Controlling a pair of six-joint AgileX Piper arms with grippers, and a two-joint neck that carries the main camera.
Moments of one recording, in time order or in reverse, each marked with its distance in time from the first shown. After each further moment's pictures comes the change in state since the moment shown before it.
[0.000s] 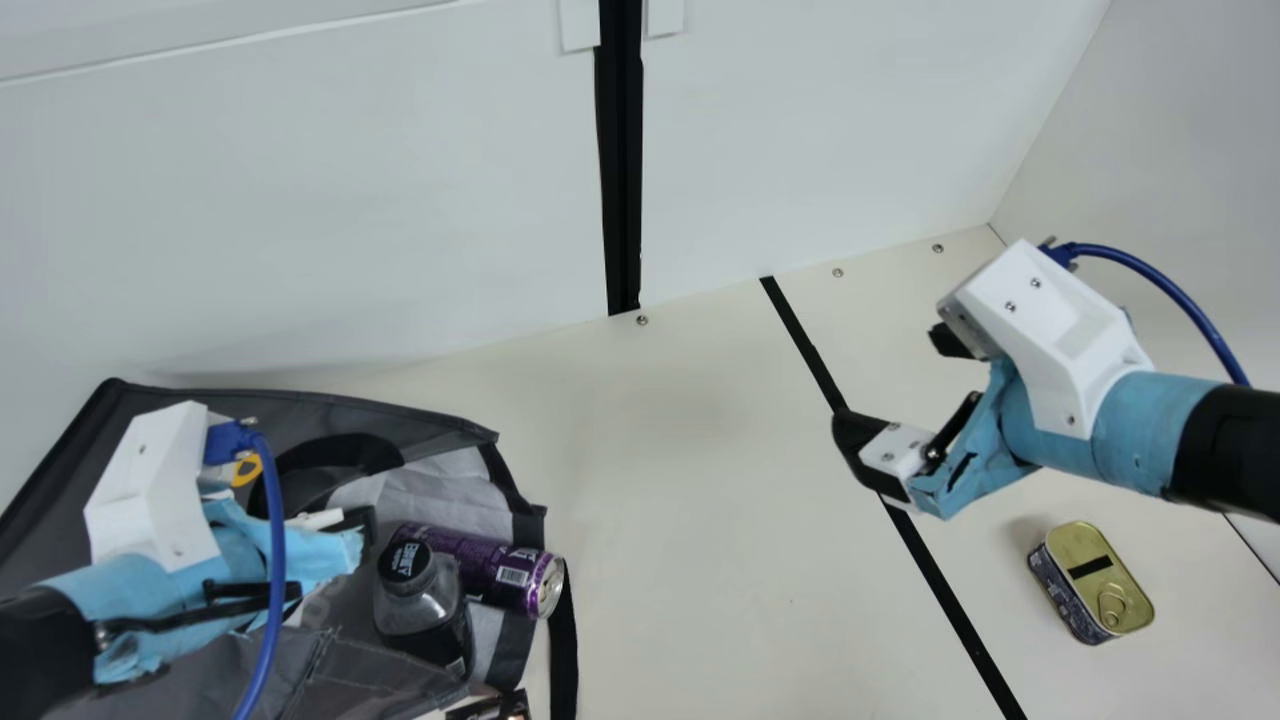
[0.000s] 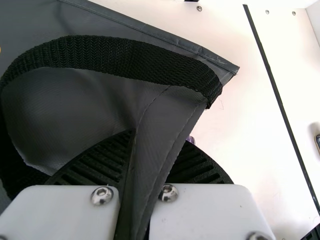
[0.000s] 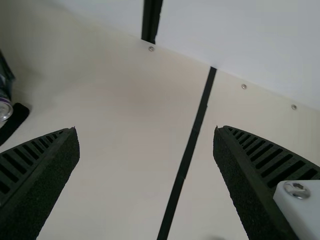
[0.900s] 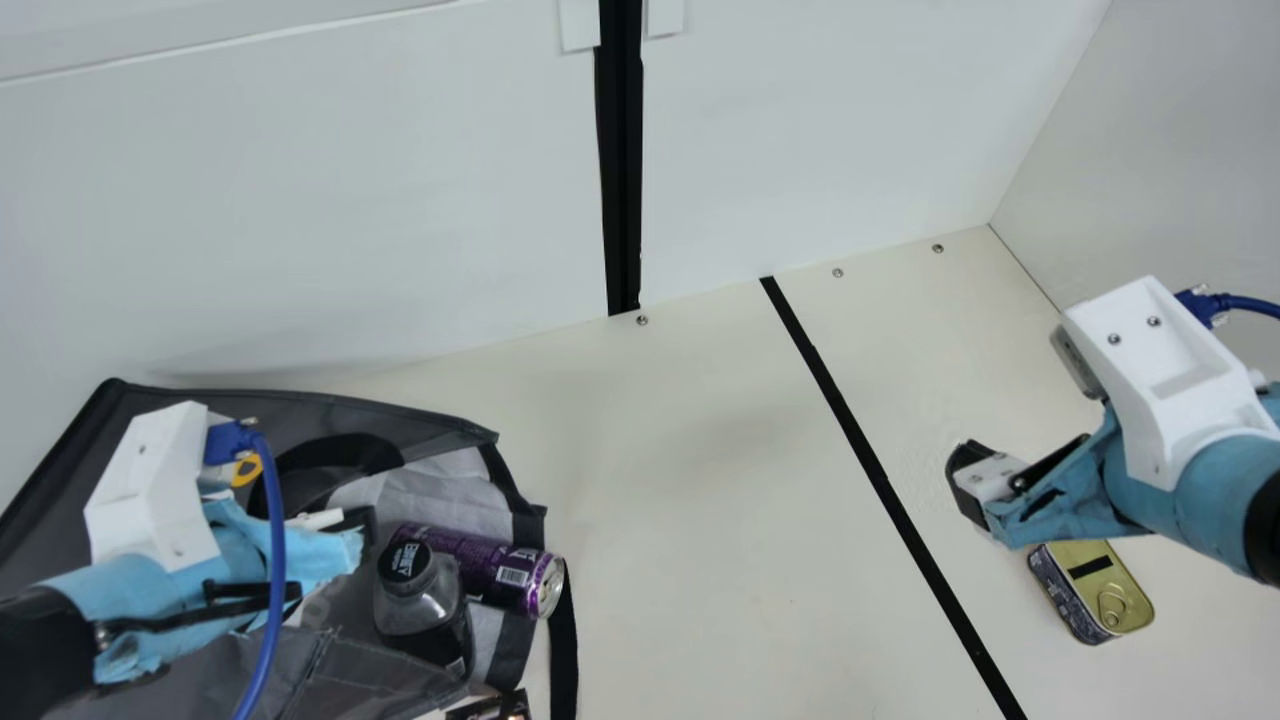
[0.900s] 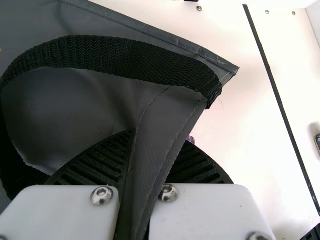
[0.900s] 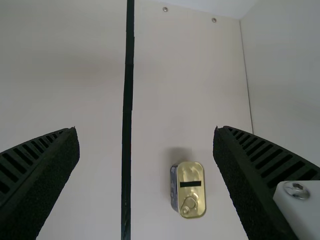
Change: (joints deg) left arm 0.0 0.0 0.0 0.0 0.0 0.0; right arm 3.3 -7.5 -1.1 -28.3 4.7 27.2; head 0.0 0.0
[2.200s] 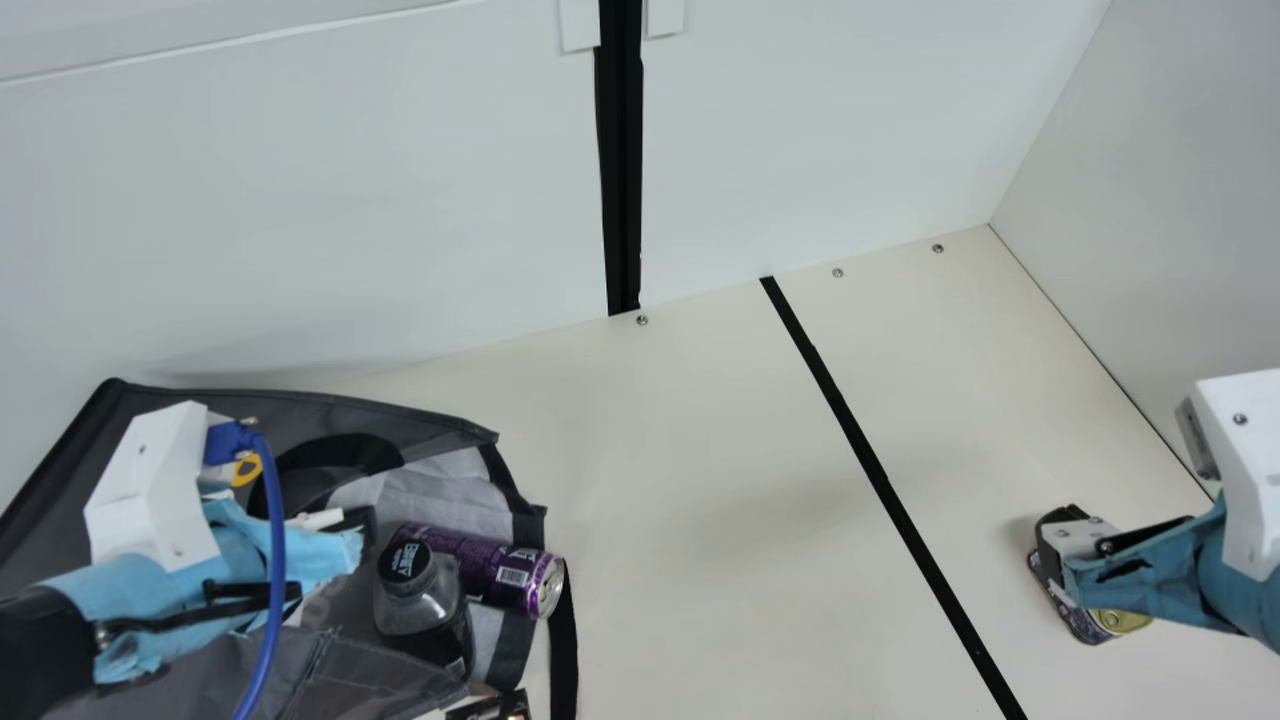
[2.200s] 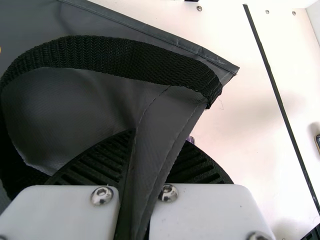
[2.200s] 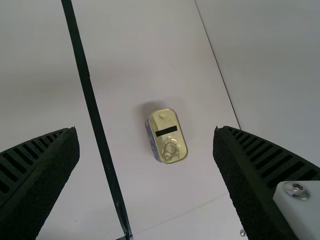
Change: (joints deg) left arm 0.0 0.0 0.0 0.0 0.0 0.0; right arm -12.8 -7.2 5.5 -2.7 2.8 3.9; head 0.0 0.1
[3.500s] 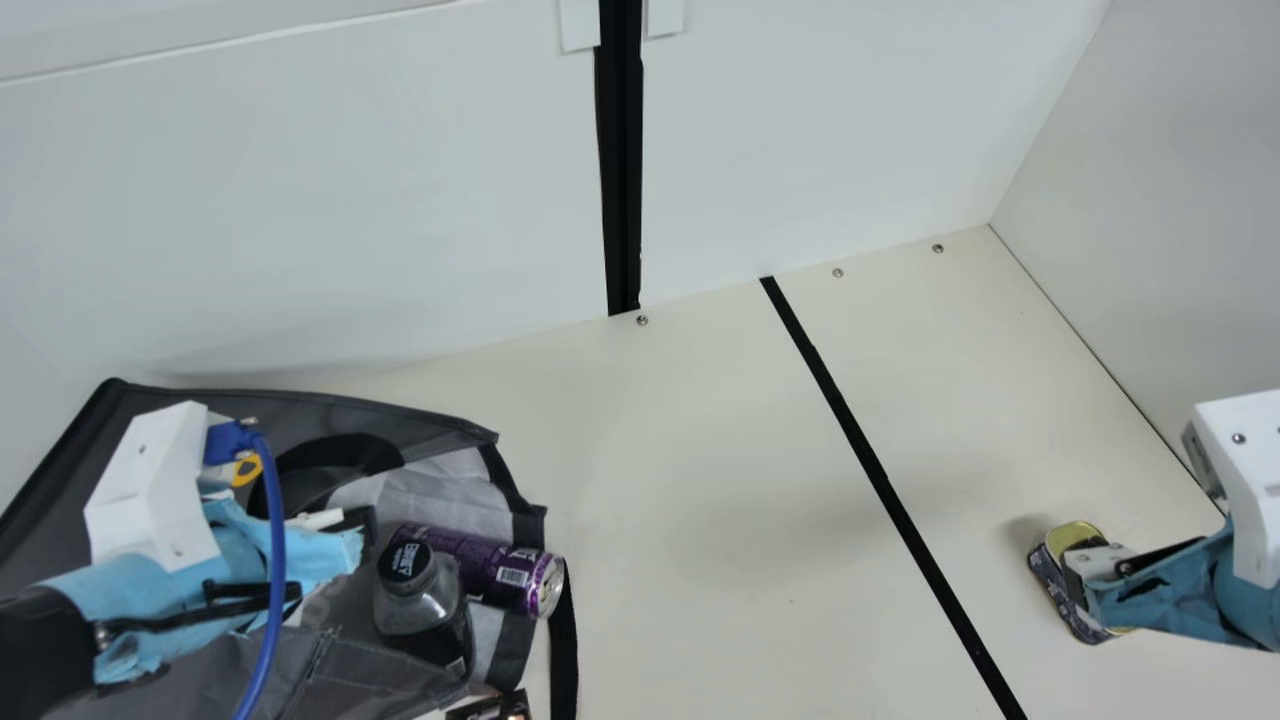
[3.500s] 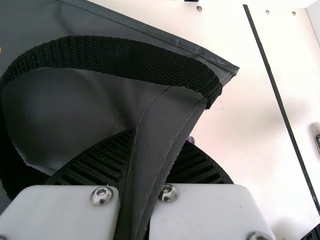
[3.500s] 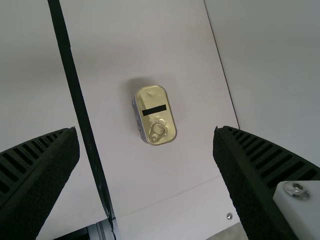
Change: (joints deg) left arm 0.0 0.0 0.0 0.0 0.0 0.0; right arm -8.4 2.2 2.9 1.8 0.0 -10.1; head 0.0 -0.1
